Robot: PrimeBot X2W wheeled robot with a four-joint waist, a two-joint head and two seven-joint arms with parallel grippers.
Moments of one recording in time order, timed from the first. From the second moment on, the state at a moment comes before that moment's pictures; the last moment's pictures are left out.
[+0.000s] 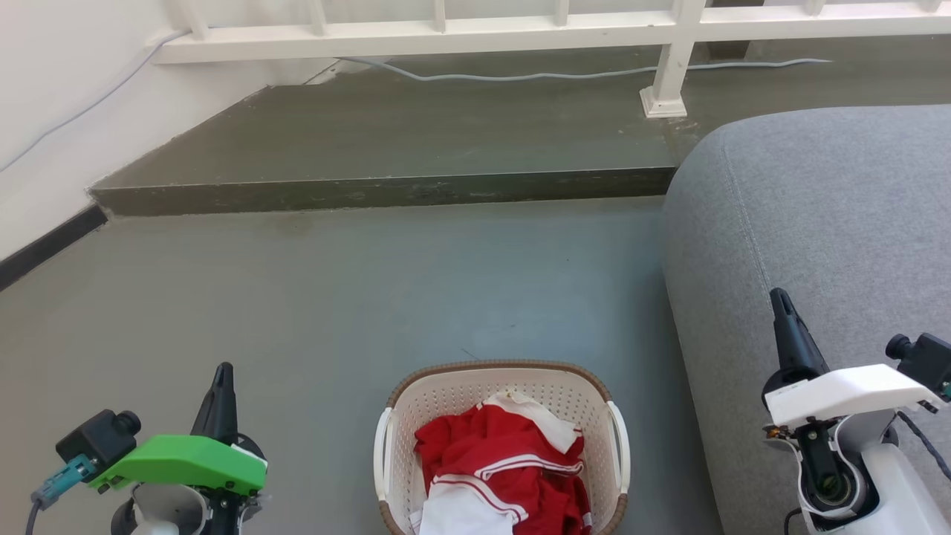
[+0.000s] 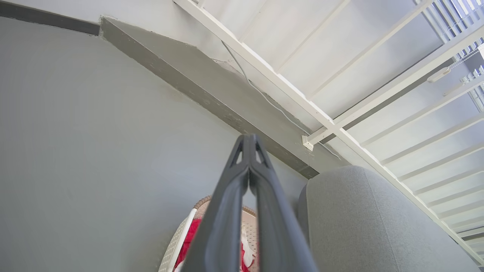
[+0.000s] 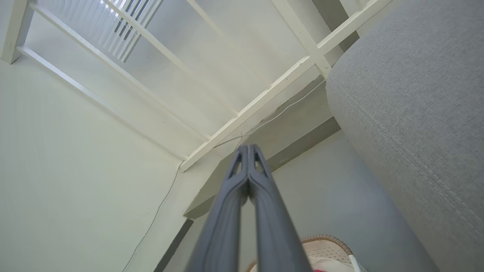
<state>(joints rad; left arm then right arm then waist) -0.07 0.04 -0.06 0.30 -0.85 -0.07 -0.10 -0.05 -0.10 0.09 0.22 0.85 0.06 -0.12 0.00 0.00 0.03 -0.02</state>
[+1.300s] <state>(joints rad) -0.07 0.04 0.03 0.29 -1.31 -0.10 0.04 -0.05 -0.07 -0.04 0.26 1.33 0.10 0.01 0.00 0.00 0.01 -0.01</state>
